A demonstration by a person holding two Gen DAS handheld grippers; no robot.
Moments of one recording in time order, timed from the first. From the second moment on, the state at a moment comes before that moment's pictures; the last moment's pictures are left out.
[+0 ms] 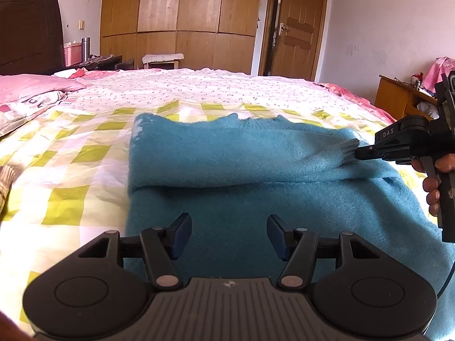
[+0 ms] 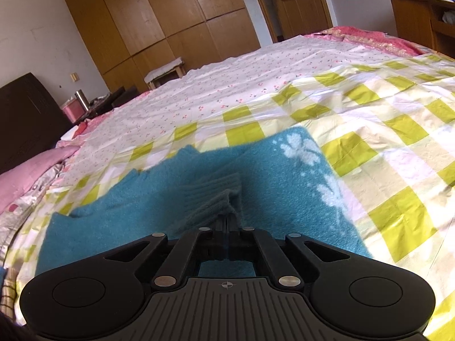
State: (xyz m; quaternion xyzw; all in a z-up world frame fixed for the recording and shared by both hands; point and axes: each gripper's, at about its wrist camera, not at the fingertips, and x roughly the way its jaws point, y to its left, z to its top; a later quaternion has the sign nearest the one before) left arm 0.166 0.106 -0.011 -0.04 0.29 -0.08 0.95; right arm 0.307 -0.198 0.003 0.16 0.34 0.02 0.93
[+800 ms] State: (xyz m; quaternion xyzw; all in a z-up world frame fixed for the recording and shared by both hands) left arm 0.111 0.115 -0.012 -0.03 0.37 -0.02 0.93; right arm 0.215 -0.222 0.012 0.10 0.38 0.11 0.91
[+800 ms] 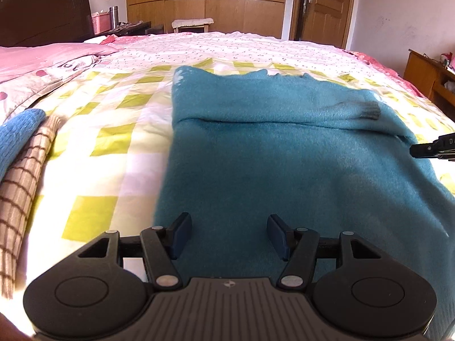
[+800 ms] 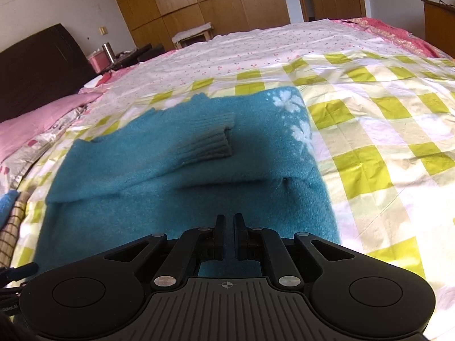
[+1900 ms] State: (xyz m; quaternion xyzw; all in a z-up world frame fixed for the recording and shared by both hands) left arm 0.021 0.119 -0.013 -0.03 0.49 -0.03 0.87; right arm 0.048 -0.290 0.005 0.09 0.49 0.14 0.86
